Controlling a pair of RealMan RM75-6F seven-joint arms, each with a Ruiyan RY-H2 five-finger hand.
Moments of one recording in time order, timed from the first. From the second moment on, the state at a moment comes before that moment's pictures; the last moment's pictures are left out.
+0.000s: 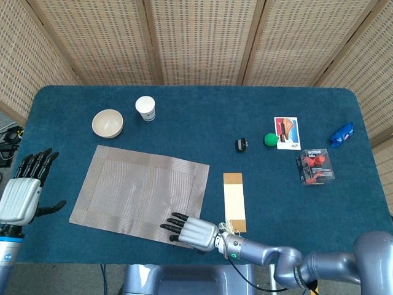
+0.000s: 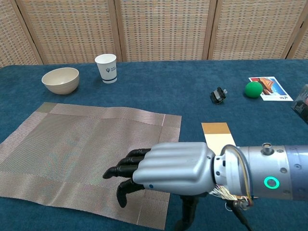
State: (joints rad) left arm -0.23 -0.98 -0.06 -2.01 1.38 1.42 0.24; right arm 0.86 -1.61 0.05 -1.57 -1.76 0.65 -0.13
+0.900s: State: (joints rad) left arm -0.23 -0.98 -0.07 -2.00 1.38 1.39 0.24; right arm 0.89 -1.71 0.00 -1.45 -1.71 0.70 -0.16
